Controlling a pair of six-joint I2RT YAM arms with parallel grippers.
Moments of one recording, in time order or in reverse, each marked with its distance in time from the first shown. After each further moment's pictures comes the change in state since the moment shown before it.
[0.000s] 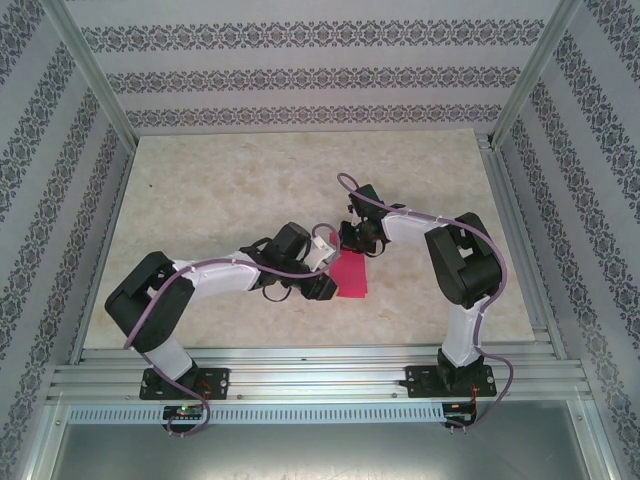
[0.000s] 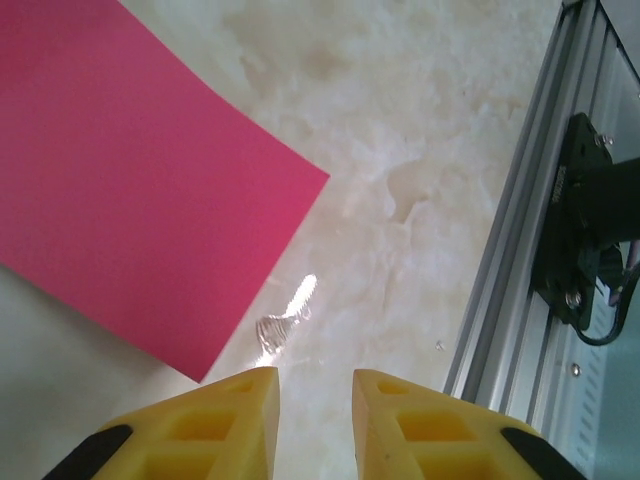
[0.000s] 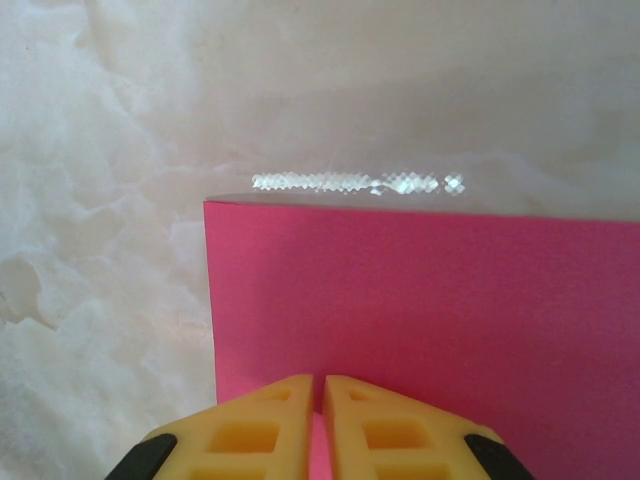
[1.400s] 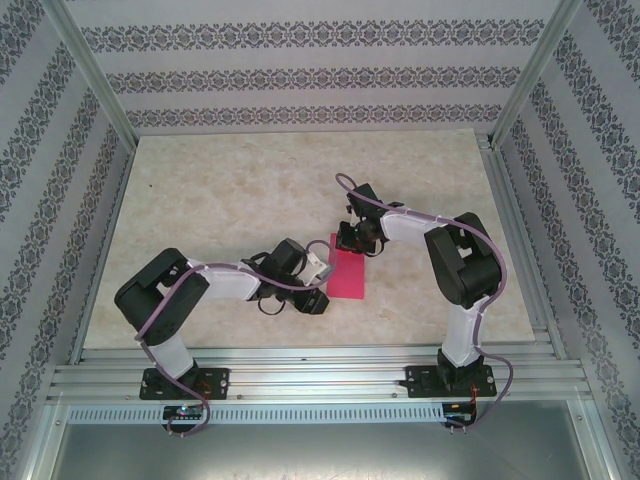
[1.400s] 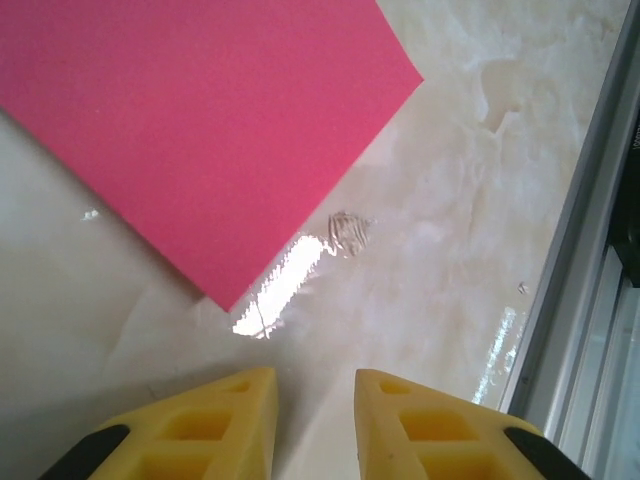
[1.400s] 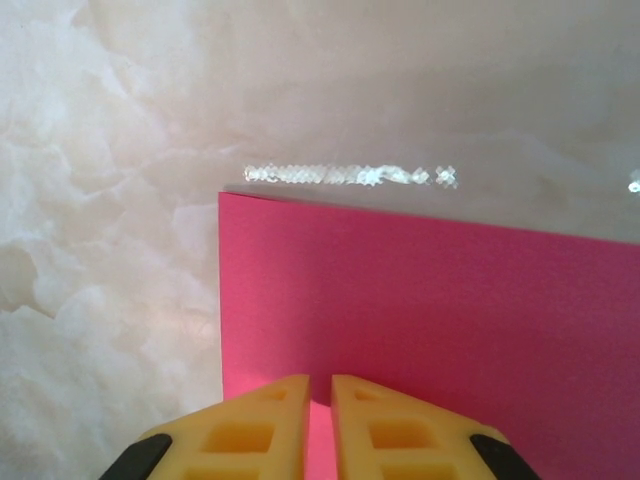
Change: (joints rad) left arm -0.010 0.043 -0.138 0.089 -0.005 -0.034; right arm 0.010 0.000 0.028 -0.053 0.006 -0.011
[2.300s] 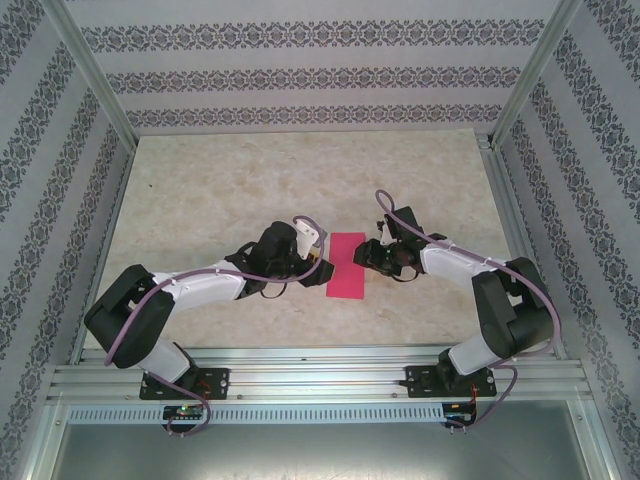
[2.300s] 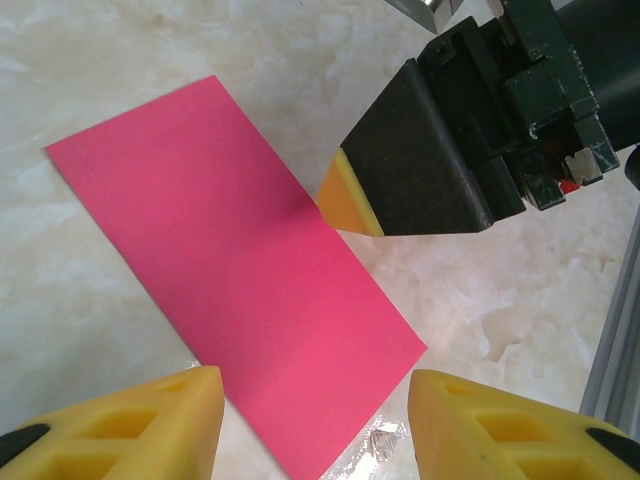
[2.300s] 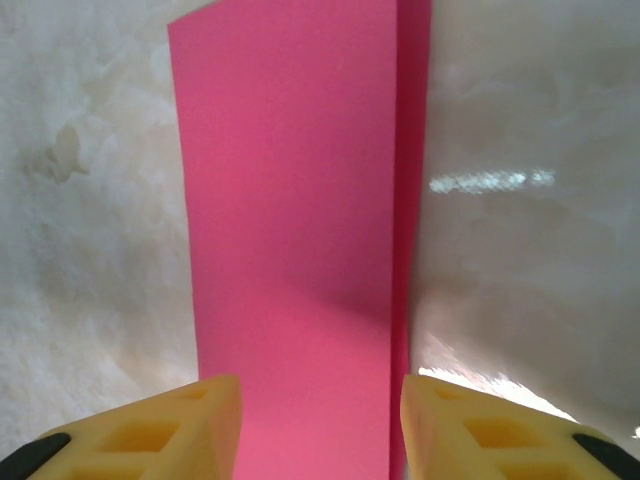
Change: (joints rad) left arm 0.021 -0.174 0.014 0.158 -0.286 -0.045; right arm -0.098 -0.398 -0.432 0.166 -0.112 0.058
